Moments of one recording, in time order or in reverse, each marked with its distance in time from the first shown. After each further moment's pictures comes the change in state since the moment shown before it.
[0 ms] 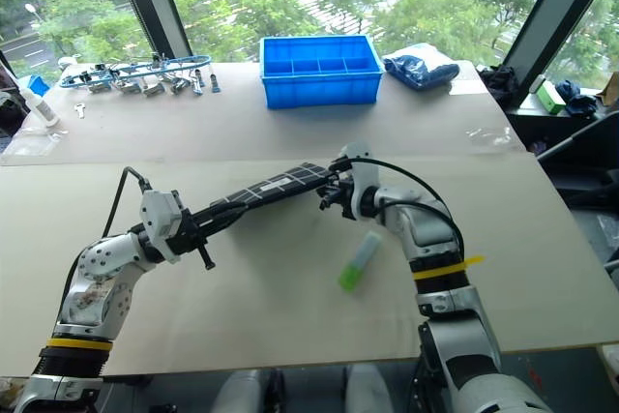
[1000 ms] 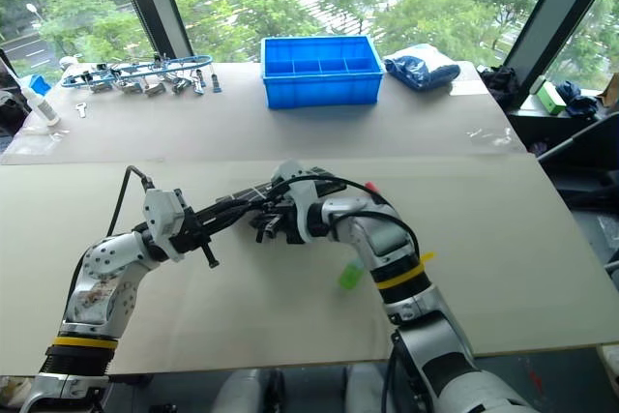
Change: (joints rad) left arm -0.012 -0.028 0.000 0.001 0.007 0.000 0.000; right arm -0.039 0.146 0.173 -0.046 0.093 0.064 0.096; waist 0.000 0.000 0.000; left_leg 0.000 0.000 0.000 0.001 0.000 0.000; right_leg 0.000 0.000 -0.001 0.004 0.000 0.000
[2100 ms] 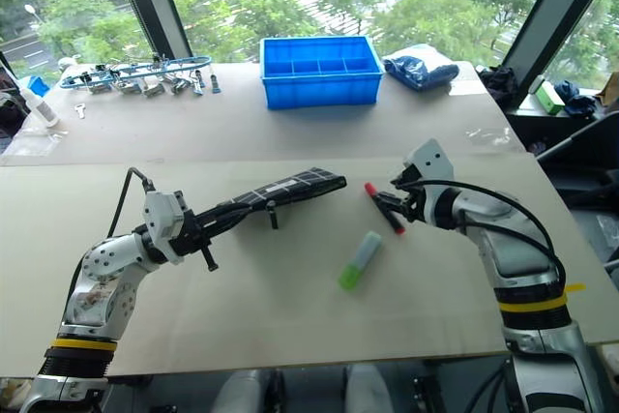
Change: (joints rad) left arm 0.011 0.006 0.001 -0.010 -0.007 0.001 -0.027; right arm 0.240 -0.511 -0.231 -0.153 -0.104 -0.215 -0.029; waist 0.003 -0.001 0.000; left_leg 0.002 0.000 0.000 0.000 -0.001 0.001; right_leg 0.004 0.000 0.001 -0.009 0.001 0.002
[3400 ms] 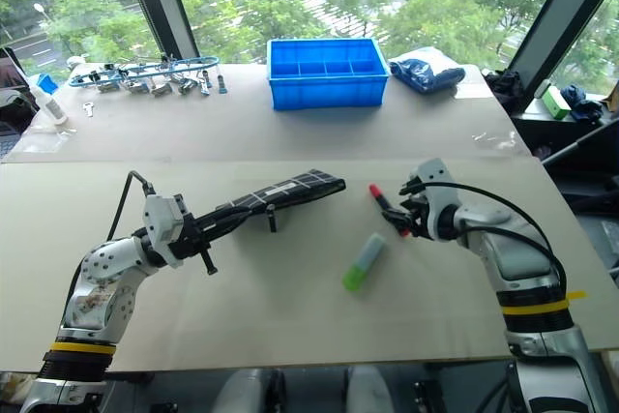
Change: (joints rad) left arm 0.018 0.000 0.002 -0.008 0.000 0.000 -0.006; right arm 0.033 -0.030 0.025 0.013 0.063 0.168 -0.040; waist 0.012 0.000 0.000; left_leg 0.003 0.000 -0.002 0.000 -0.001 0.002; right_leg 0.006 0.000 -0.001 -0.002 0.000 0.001
